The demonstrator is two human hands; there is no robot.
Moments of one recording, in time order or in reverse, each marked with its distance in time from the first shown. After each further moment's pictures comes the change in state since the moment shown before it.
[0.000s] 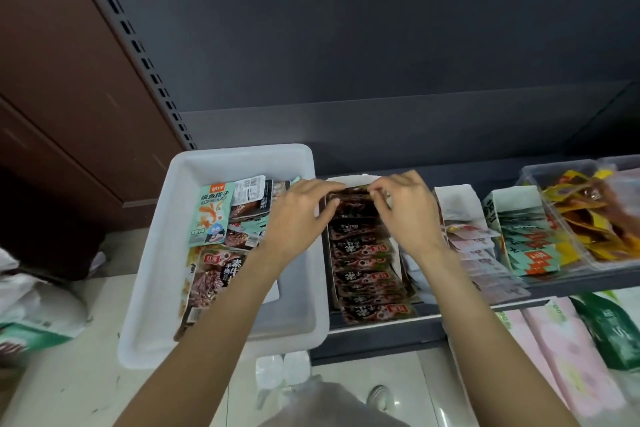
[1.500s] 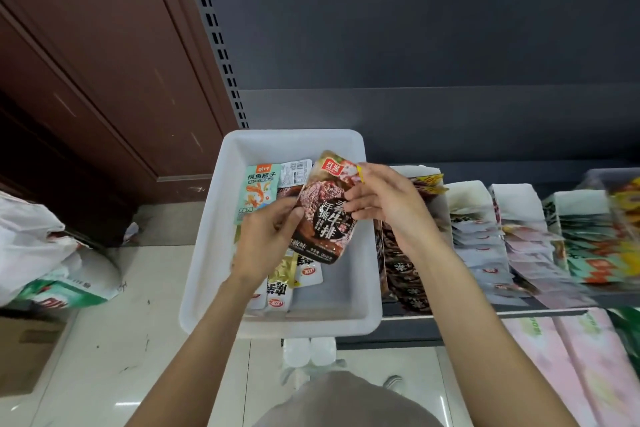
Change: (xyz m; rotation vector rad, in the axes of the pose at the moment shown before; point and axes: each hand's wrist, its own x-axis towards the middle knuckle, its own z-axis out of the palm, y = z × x) left_hand -0.084 -0.059 -0.064 -0.381 0.107 -0.491; right_hand 0.010 -0.117 0.004 1.282 -0.427 0.674
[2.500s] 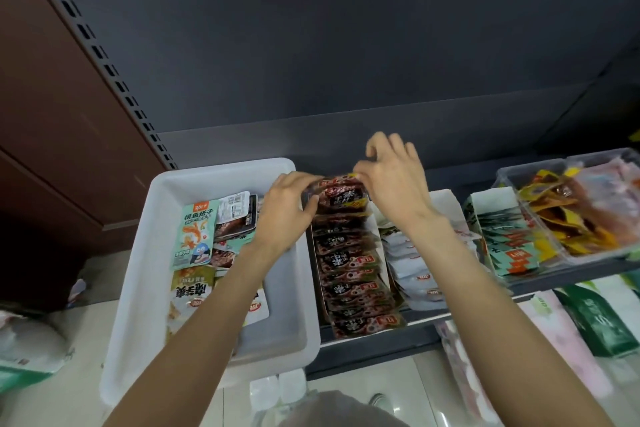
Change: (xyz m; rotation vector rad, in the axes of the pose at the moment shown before) left_hand 0.074 0.067 0.102 0.353 -0.127 0.392; right_hand 0.036 -0.030 -0.116 -1.656 0.459 -0.866
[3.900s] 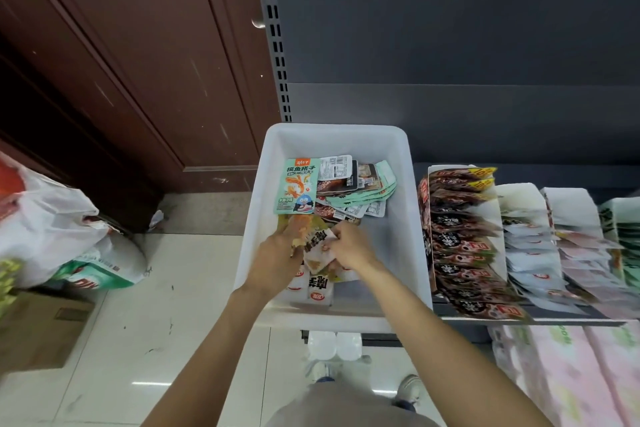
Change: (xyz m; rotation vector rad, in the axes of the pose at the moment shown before) left_hand -0.164 -0.128 -0.071 -0.017 -0.220 -0.452; right_hand -0.043 -0.236 0.092 0.817 -0.919 0.533
